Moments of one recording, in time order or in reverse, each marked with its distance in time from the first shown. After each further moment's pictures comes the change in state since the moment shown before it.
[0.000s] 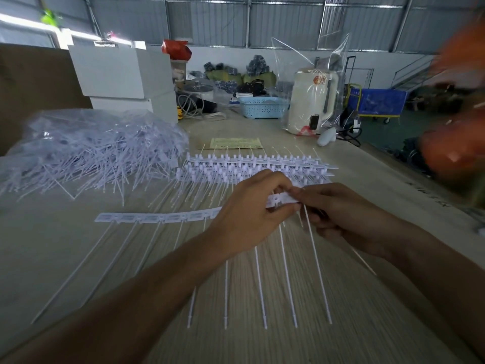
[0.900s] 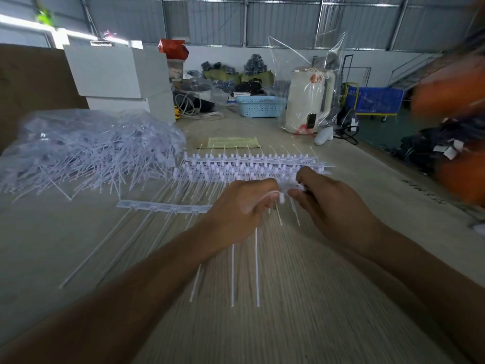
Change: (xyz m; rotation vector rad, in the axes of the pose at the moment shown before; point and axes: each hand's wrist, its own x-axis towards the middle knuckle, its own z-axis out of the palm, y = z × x) left_hand 0.004 -0.017 -0.007 0.071 -0.097 0.074; right_hand 0.003 0.011 0.003 -0.948 0.314 -0.535
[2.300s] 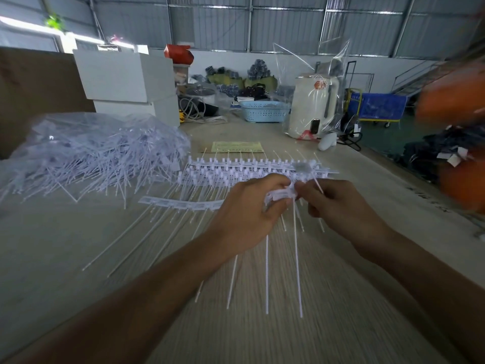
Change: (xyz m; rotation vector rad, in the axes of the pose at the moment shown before) left_hand 0.000 0.014 0.001 -0.055 0.127 -0.130; right_hand 0.009 0.000 0.002 0.572 0.068 0.377
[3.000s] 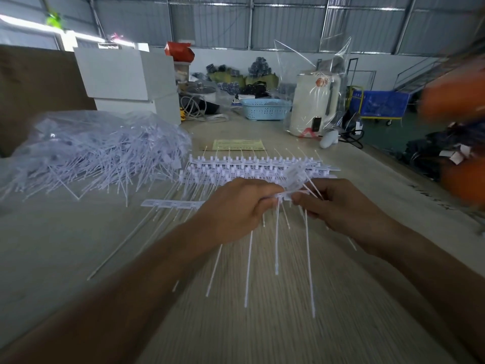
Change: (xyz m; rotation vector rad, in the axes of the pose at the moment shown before) left_hand 0.004 -0.017 -0.021 0.262 -0.254 0.138; right_hand -0.004 -0.004 -0.007 -0.020 -0.194 -0.054
